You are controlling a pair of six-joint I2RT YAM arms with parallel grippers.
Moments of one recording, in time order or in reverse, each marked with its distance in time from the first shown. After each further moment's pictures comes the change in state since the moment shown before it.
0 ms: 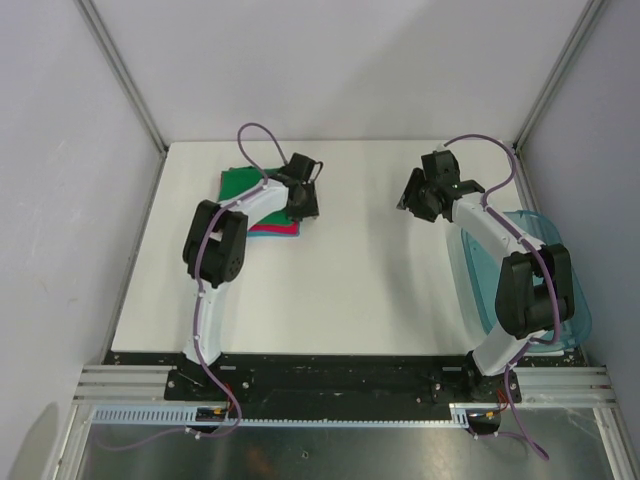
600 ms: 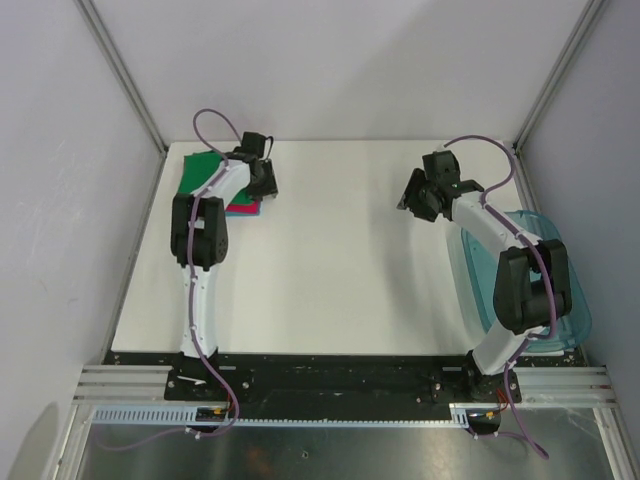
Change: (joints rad) left arm 0.274 0.156 0.270 -0.100 0.041 0.161; right arm -0.017 0.027 0.000 0.024 -0.022 -0.008
